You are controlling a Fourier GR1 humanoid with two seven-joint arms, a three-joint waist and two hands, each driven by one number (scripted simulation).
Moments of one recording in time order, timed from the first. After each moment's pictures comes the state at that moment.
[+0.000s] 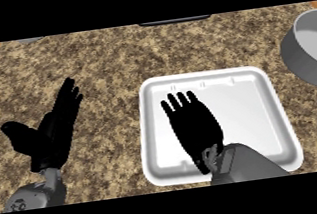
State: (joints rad) left arm -0.13 0.20 -0.15 -1.65 0.17 0.21 0.27; right arm -0.46 -0.13 0.68 -1.59 0.95 0.59 0.69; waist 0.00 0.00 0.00
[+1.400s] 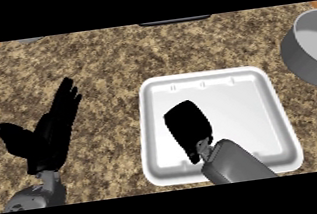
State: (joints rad) left arm -0.11 0.13 -0.09 -1.71 0.10 0.15 0.33; right arm -0.43 -0.04 0.61 -1.38 1.19 0.49 0.39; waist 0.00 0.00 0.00
